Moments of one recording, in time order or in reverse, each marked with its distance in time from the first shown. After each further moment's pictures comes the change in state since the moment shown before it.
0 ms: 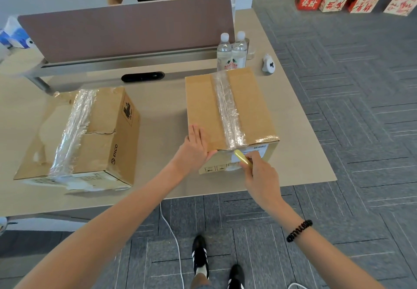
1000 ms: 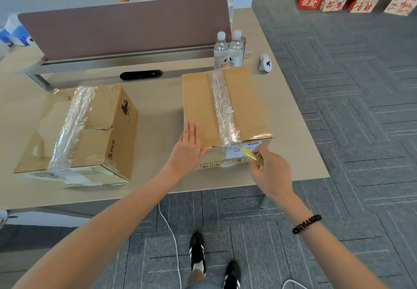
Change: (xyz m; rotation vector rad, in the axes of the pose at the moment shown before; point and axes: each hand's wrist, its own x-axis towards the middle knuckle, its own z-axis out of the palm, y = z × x) left_hand -0.013 0.014 -0.012 -0.170 -0.086 -0.152; right_hand -0.002 0.021 -0.035 -0.085 0.114 -0.077
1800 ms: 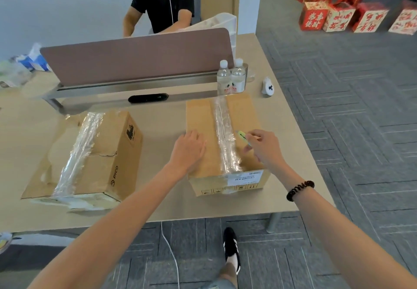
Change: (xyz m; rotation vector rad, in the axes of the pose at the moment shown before) left_hand 0.066 -0.029 -0.048 -0.161 -0.037 -0.097; right_hand 0.130 -0.018 -0.026 0.617 -0.147 0.264
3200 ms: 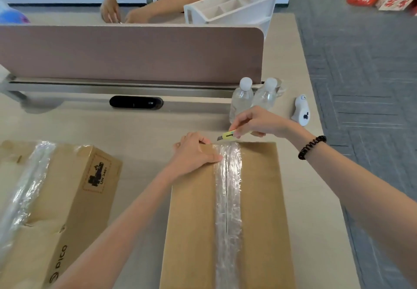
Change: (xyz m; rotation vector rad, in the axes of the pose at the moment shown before) left_hand 0.205 -0.069 0.030 -0.806 -0.270 -0.522; right_hand 0.333 -0.049 0.036 -0.220 -0.845 -0.026
